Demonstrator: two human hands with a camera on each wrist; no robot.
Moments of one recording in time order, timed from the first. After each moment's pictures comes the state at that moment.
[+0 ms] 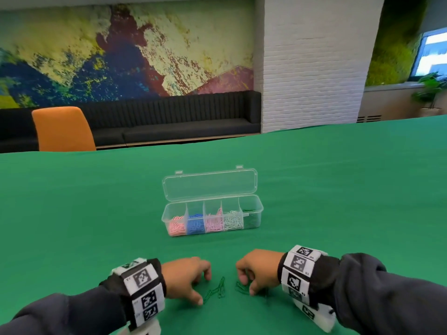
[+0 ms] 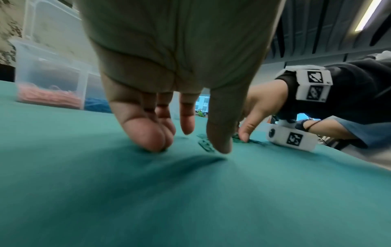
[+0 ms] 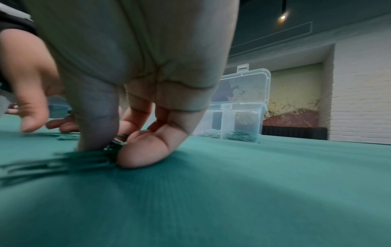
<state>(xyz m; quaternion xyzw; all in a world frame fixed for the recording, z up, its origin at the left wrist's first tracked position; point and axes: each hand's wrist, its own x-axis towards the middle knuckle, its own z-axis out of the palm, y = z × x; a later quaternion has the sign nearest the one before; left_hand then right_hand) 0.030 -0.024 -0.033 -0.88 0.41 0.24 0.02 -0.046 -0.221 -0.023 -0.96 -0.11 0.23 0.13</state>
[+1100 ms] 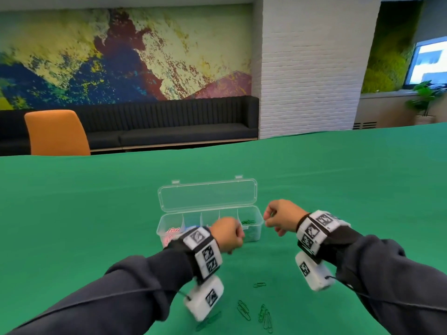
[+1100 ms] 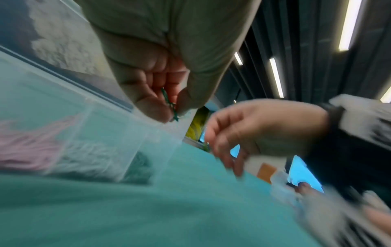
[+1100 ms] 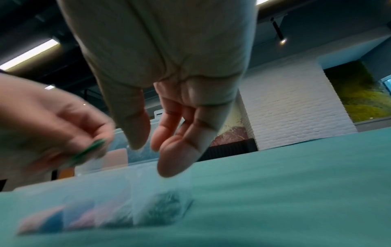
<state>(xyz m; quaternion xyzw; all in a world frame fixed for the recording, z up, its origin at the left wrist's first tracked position) 0.063 -0.139 0.010 -0.90 0.33 0.16 -0.22 0.022 -0.313 0.019 -0.93 0.15 0.01 0.33</state>
